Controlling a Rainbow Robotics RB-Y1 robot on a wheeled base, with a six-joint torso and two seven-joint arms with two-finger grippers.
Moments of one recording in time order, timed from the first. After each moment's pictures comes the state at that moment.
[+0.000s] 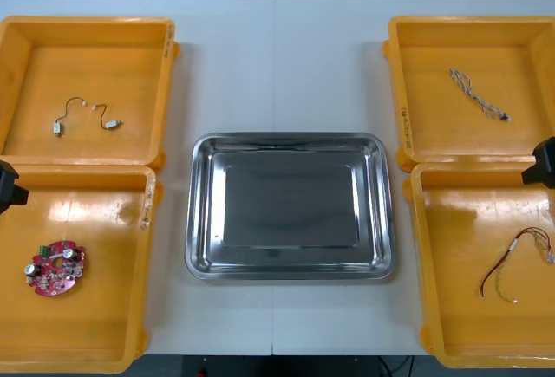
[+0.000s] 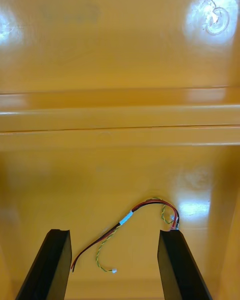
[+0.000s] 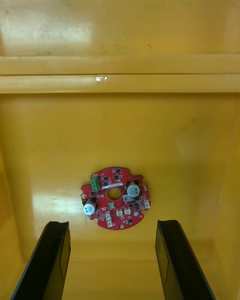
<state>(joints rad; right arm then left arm) -0.27 -0.97 -0.09 -1.90 -0.97 1.68 1.23 -0.10 0.89 0.30 -2.23 0.93 1.85 -1.23</state>
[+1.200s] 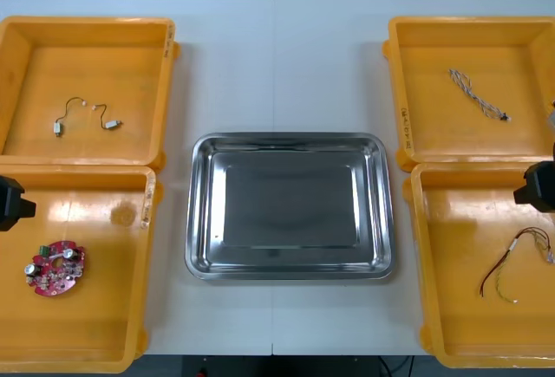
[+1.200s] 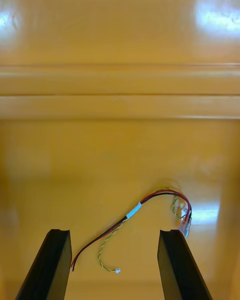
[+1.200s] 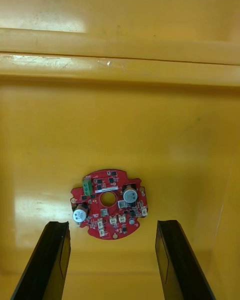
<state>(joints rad) -0.13 -0.95 -0.10 -2.03 -0.93 1.61 1.22 0.02 0.85 0.31 -2.22 0.91 1.70 -1.23</state>
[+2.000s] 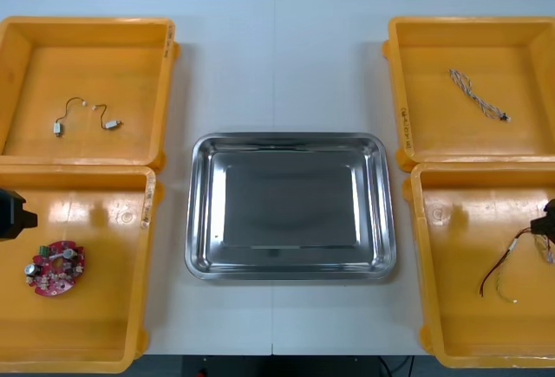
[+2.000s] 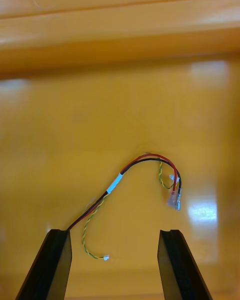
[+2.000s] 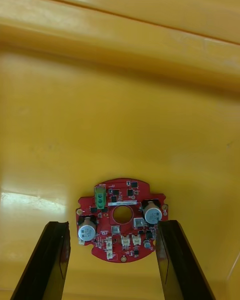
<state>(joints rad) 0.13 -0.95 -0.20 -2.10 -0.93 1.44 1.20 0.07 0.81 0.29 -2.08 0.87 1.57 -1.23</state>
